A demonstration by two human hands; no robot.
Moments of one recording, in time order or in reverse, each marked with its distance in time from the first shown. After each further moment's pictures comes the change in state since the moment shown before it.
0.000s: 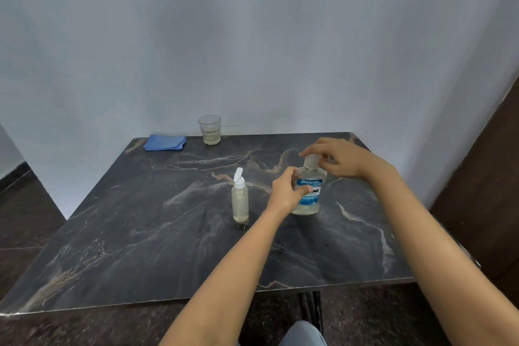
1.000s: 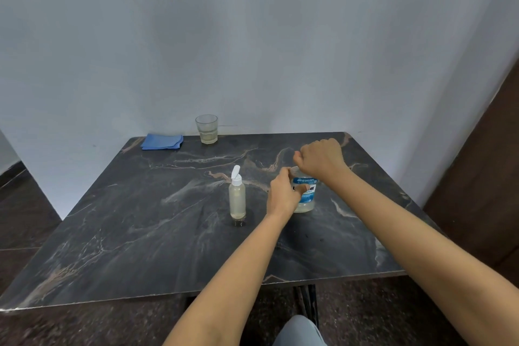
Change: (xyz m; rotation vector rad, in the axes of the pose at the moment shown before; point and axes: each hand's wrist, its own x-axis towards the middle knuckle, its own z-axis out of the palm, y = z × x) left_hand -0.006 -0.008 0.014 0.057 0.156 0.010; right_hand 0.033 -0.041 0.032 -0.581 0.127 0.398
